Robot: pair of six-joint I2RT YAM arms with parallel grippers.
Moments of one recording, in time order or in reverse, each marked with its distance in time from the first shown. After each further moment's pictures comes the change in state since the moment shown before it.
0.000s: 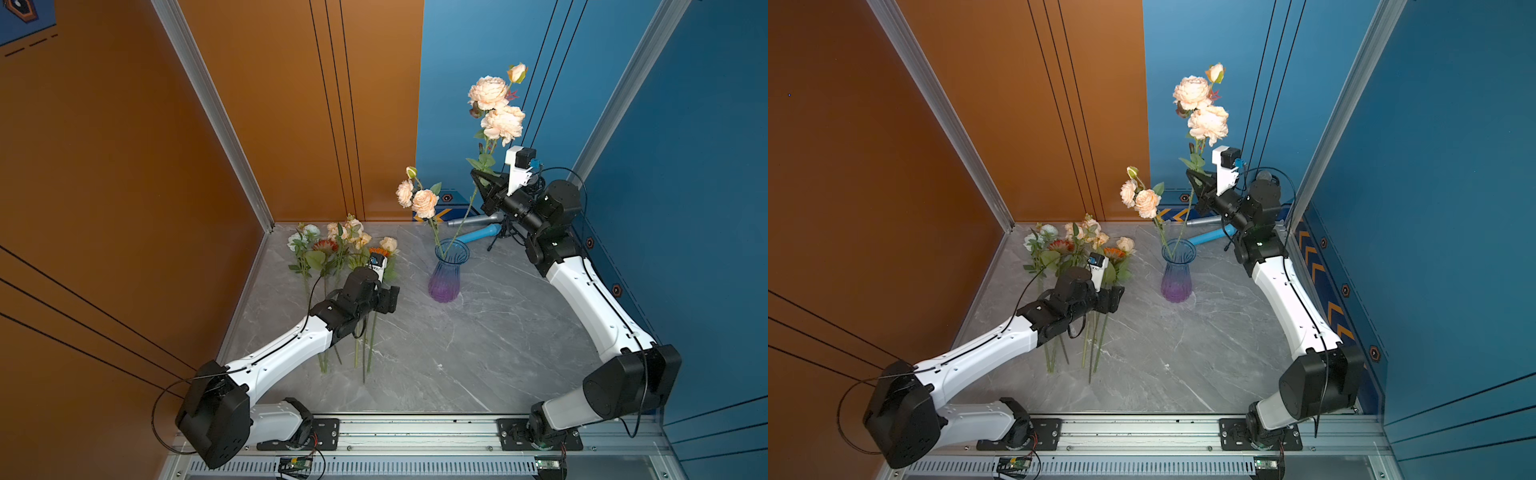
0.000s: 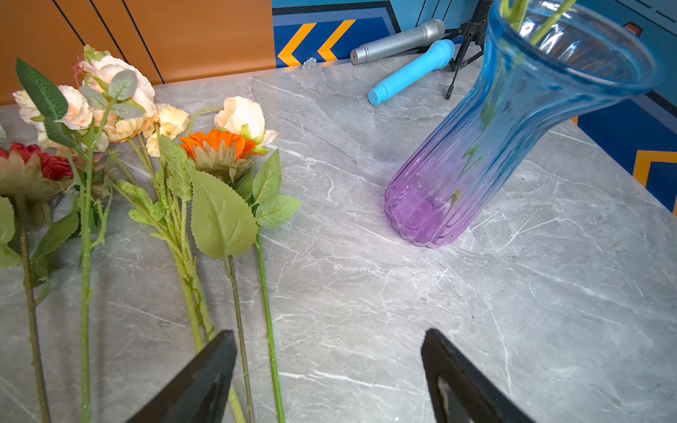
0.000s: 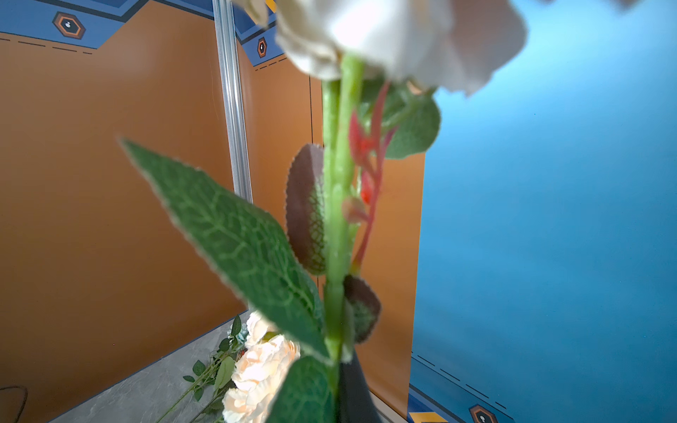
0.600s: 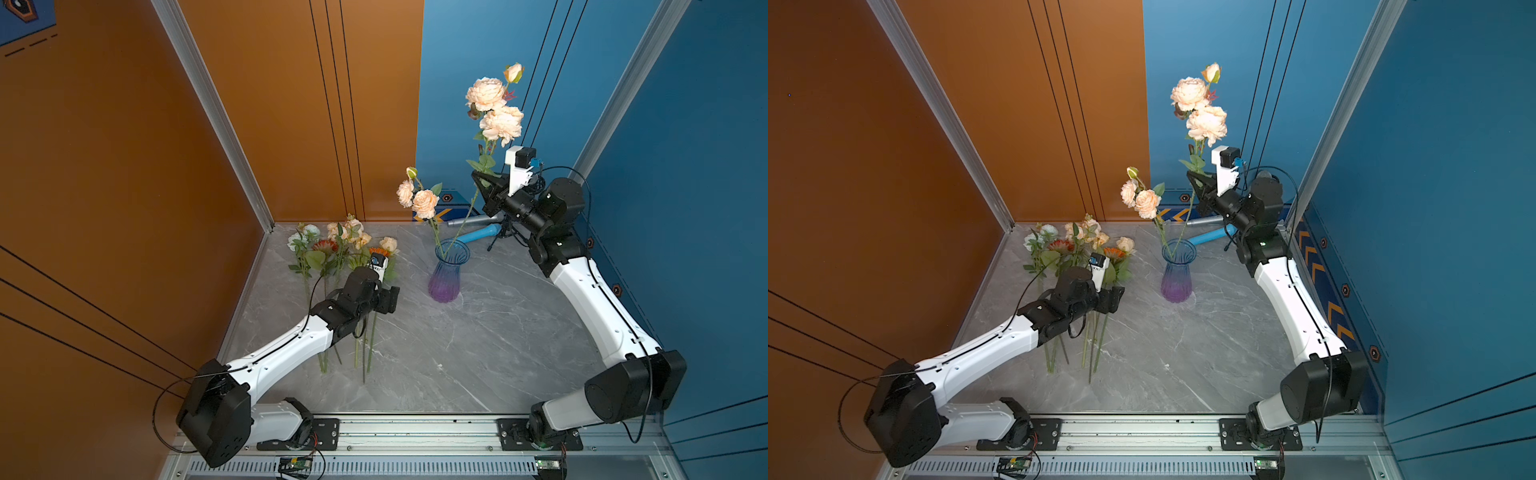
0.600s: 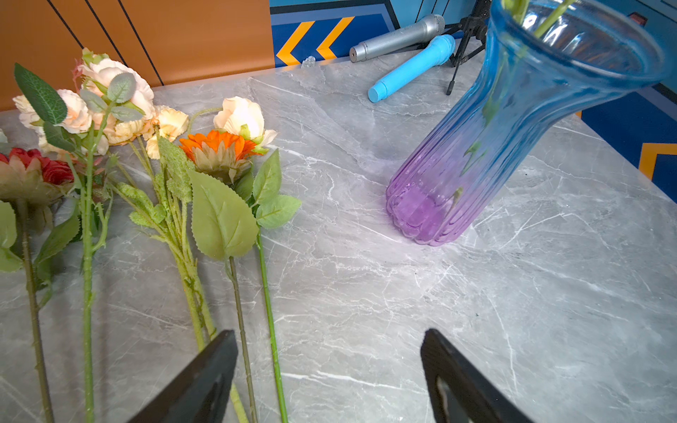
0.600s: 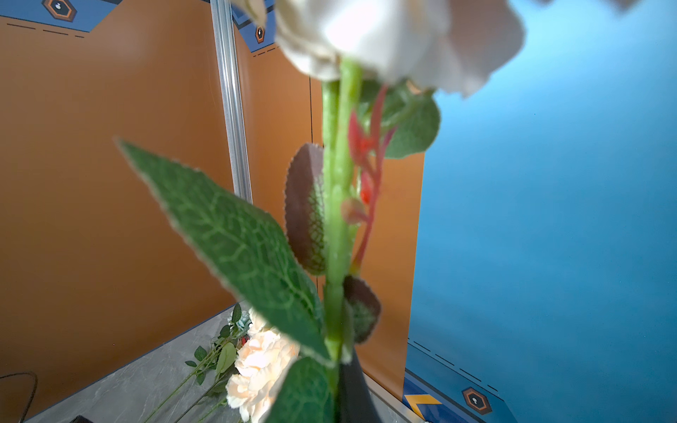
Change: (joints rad) left arm 0.000 0.006 0.003 0.000 0.000 0.018; right arm 0.000 -0.020 0.027 -0.096 0.002 -0.030
